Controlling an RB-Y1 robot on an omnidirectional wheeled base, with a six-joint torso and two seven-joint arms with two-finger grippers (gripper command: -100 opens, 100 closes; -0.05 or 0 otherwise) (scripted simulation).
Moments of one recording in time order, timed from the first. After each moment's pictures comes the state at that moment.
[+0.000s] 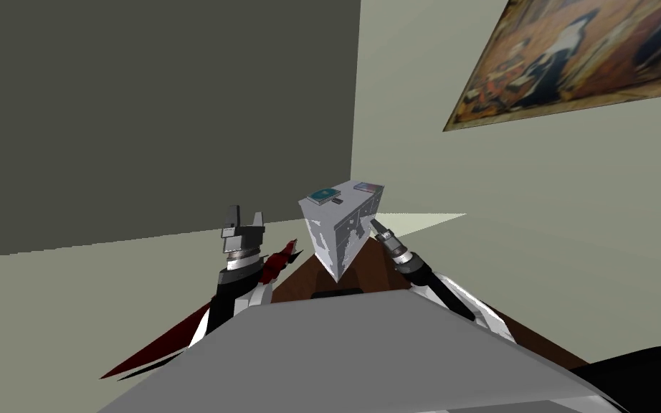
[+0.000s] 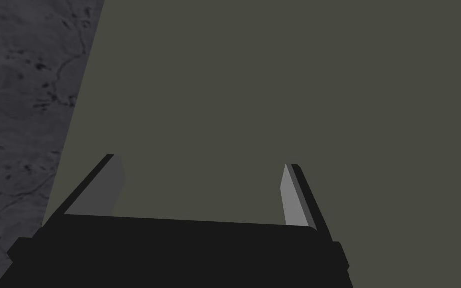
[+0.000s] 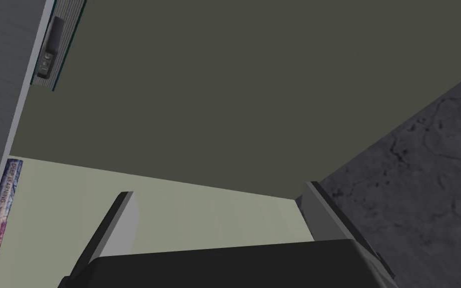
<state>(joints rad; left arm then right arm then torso) 0.54 0.00 0.00 -2.40 -0.09 -0.47 0.03 0.53 -0.60 0.18 -2.14 -0.07 -0.55 0.14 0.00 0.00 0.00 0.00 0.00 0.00</state>
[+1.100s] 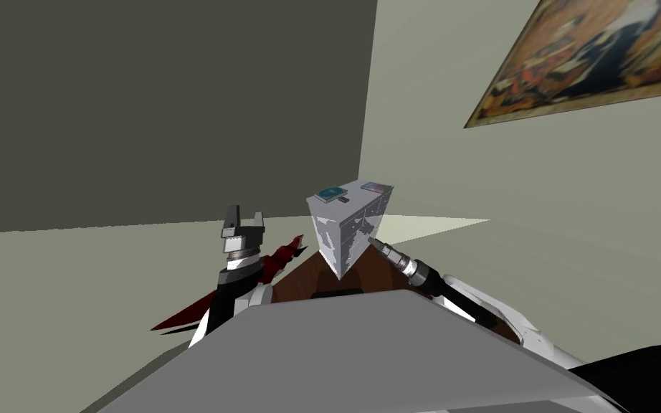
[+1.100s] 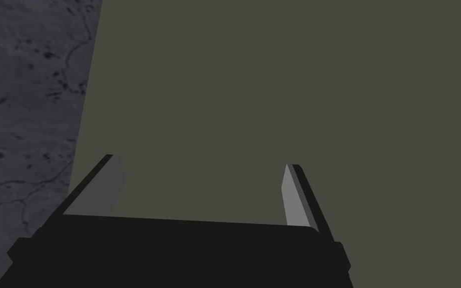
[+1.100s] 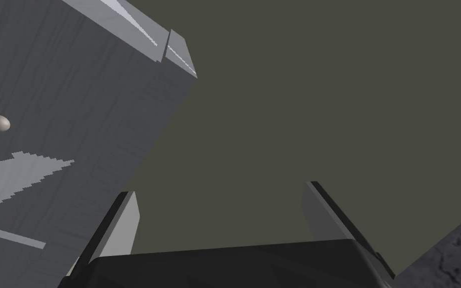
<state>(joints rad) 0.54 0.00 0.00 -2.40 -0.09 -0.47 0.03 0.55 -0.92 0.27 -2.03 -0.05 -0.57 0.10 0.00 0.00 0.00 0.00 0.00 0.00</state>
